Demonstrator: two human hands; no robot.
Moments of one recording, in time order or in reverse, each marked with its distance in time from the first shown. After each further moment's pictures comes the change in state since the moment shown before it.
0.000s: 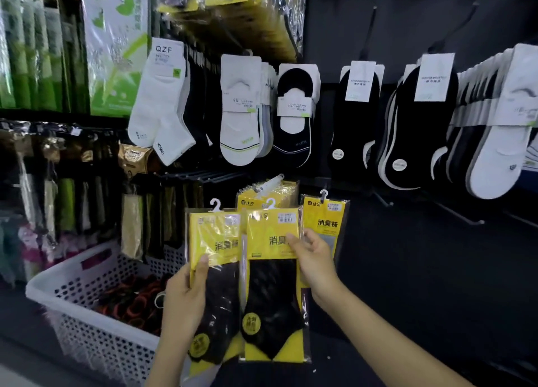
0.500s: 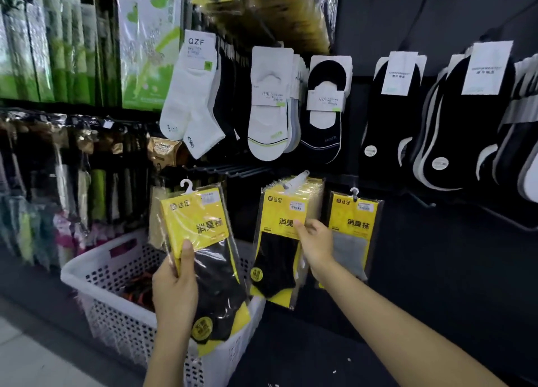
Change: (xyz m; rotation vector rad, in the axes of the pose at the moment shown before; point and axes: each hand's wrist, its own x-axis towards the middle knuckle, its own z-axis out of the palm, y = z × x) left_hand 0.012 -0.006 -0.038 -0.069 0.229 -0.059; right_hand 0.061 0.029 0.045 -0.219 0.192 0.004
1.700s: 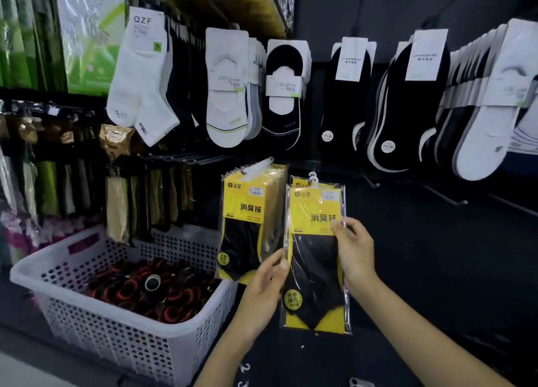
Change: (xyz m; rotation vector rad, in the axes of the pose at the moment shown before) left_hand -0.099 0.014 0.110 -0.274 -0.900 -0.281; right_hand -0.037 0.011 -0.132 0.188 0.198 -0.004
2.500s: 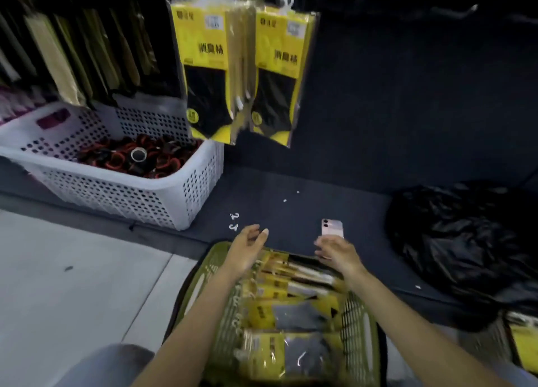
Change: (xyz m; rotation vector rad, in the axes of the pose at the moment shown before) left_hand -0.095 -0.176 0.037 0.228 0.142 -0.508; right_hand -0.149 0.198 -0.155 -0.249 -0.150 0.730
